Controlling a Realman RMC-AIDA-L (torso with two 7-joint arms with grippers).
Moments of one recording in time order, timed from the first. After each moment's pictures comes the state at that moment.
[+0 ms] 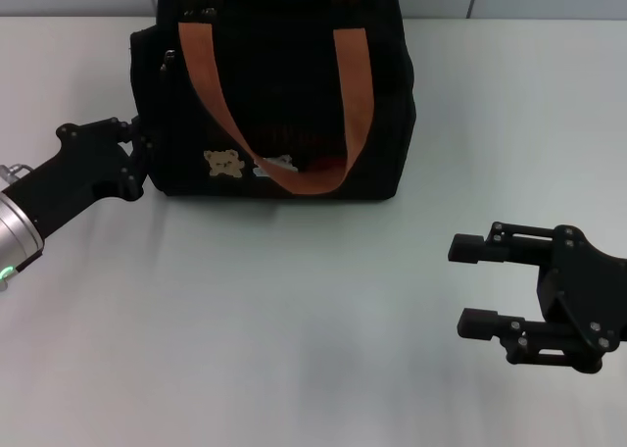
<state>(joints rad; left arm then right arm) -0.40 -2.07 0.64 0.31 1.51 1.28 -0.69 0.45 2.08 -0.58 -0.50 -1.98 -2.04 1.08</state>
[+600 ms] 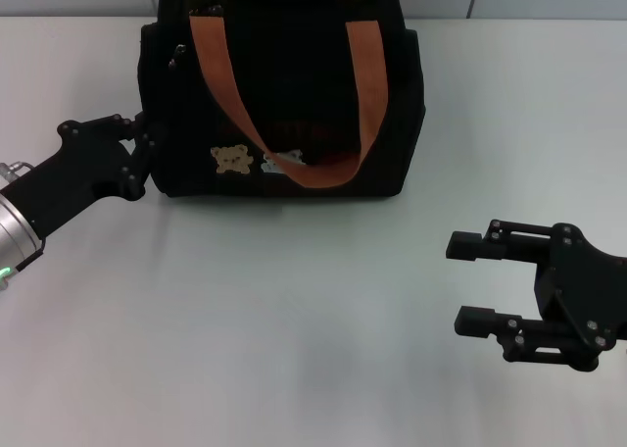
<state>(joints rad) -0.40 -2.07 0.64 0.31 1.51 1.33 -0.69 0.45 2.08 -0.58 -0.49 -1.98 -2.03 1.07</state>
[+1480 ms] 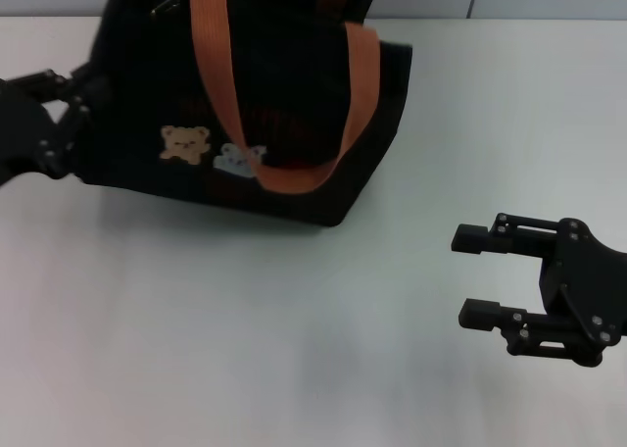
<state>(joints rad) -0.27 -2.06 0.63 0.66 1.52 1.62 -0.93 0.44 2.08 -0.57 -0.49 -1.97 -2.04 1.06</state>
